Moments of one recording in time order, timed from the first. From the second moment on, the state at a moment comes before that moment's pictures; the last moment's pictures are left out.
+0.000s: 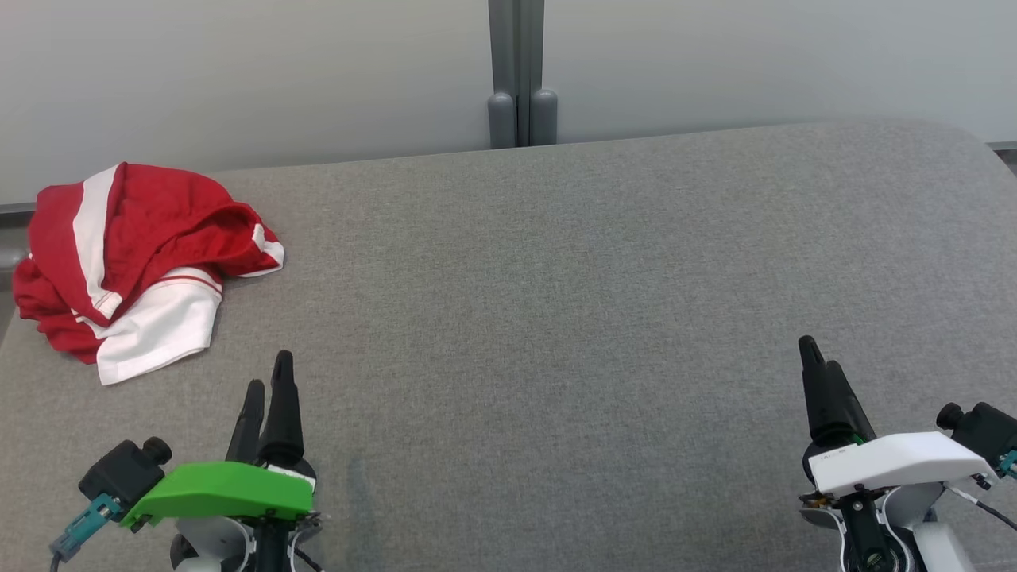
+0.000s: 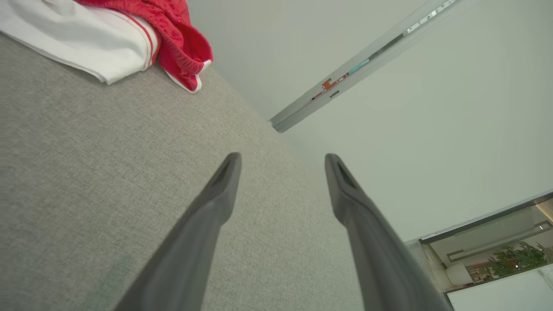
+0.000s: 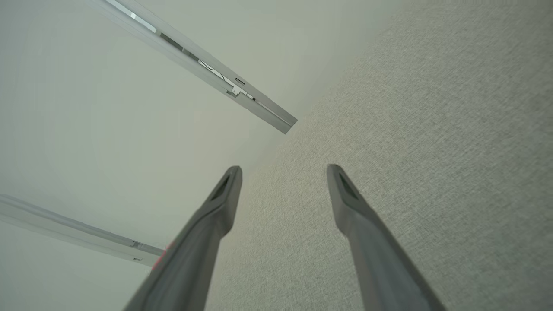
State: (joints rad) left arm -0.06 0.04 -0.07 0.13 -1.00 -0.01 -0.05; right arm -0.04 -0.04 -0.04 0.16 0.94 0.13 -0.05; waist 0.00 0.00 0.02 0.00
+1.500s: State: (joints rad) left arm -0.03 0.04 -0.18 0.20 -0.44 0.06 -0.18; right arm -0.01 -0.04 -0.03 0.18 0.41 0.13 -0.18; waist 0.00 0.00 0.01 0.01
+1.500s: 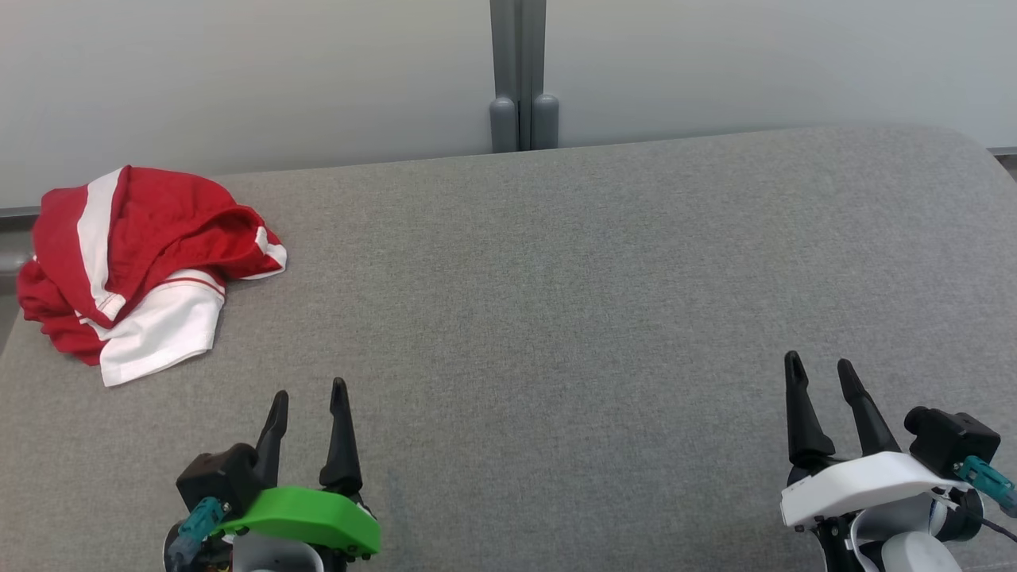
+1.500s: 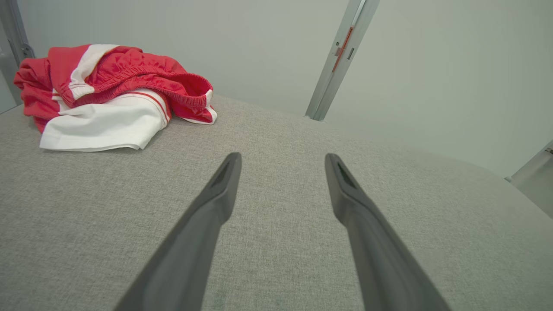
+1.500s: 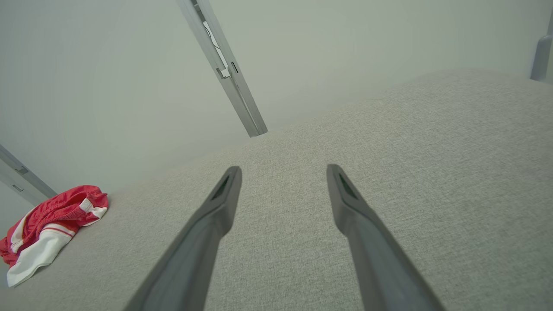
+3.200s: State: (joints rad) left arm -0.02 0.05 -0.25 0.25 -0.20 0.11 -0.26; right arm 0.00 -0.05 0.00 0.20 0.06 0.13 -0.26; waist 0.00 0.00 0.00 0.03
